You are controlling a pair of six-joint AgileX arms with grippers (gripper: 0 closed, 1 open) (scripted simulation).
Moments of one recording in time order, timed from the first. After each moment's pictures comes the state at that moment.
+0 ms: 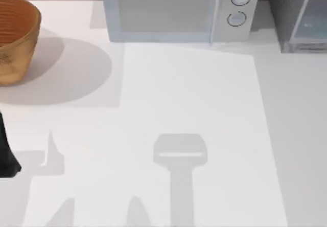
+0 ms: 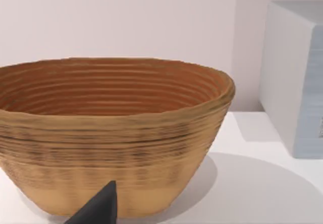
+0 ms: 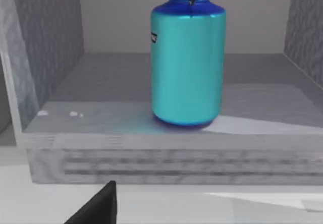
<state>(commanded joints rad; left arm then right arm) 0.00 0.00 0.00 0.00 0.00 0.00 -0.53 1.79 0.18 1.61 -0.51 0.02</state>
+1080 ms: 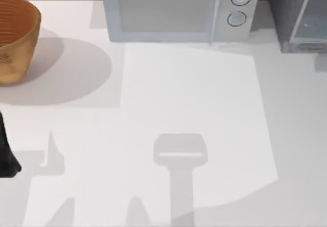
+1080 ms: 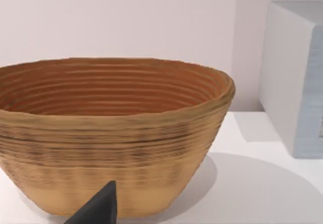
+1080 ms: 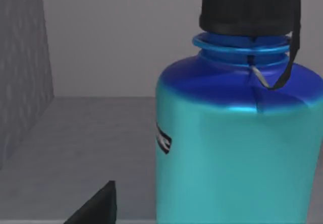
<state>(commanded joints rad) 0.00 0.00 0.00 0.00 0.00 0.00 -0.25 2.15 0.88 1.28 -0.22 0.01</state>
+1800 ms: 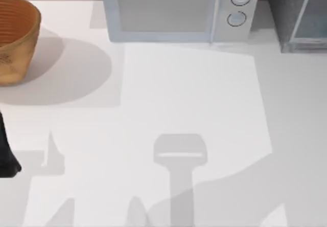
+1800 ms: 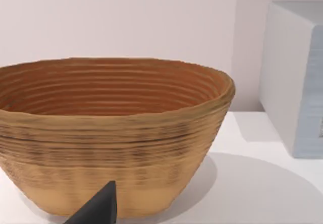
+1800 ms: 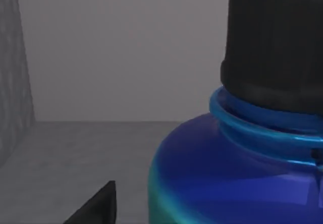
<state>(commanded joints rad) 0.00 0.00 0.00 0.00 0.00 0.00 -0.22 2.28 1.15 1.13 -0.19 0.01</state>
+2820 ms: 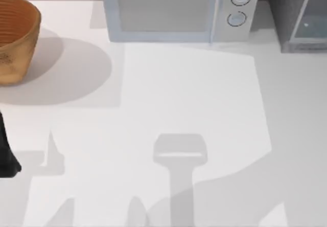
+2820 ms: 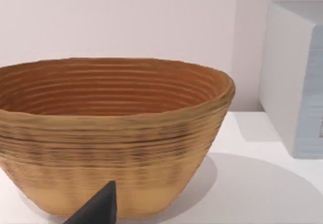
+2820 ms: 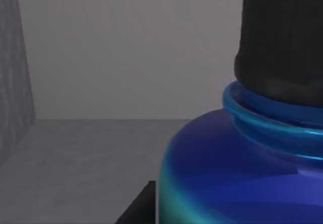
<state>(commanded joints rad) 0.00 0.00 0.00 0.00 0.00 0.00 -0.22 2.28 1.16 1.13 -0.18 0.01</state>
